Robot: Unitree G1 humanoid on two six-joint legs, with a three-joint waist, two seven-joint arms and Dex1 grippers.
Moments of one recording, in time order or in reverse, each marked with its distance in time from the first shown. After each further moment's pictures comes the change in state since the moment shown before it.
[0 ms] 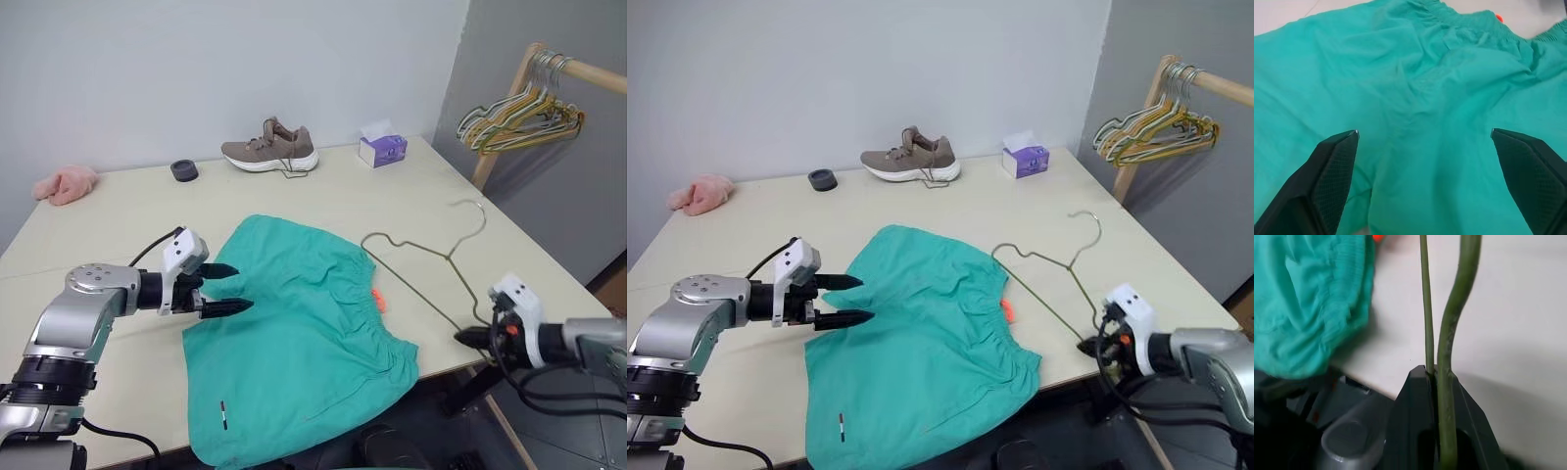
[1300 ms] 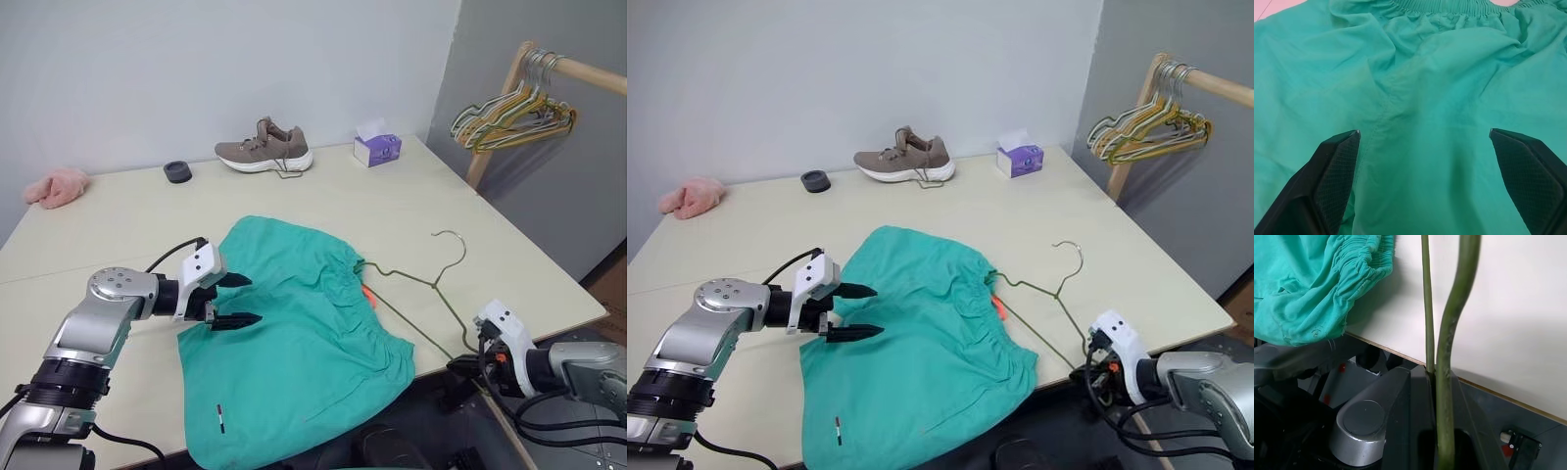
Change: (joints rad) left arm -0.001 -0.028 -0.049 0.016 0.064 -0.120 -0.008; right arm 0.005 -0.002 0.114 -0.057 0.112 0.001 -0.150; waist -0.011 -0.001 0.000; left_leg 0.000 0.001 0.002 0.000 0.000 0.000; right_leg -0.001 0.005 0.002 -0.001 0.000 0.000
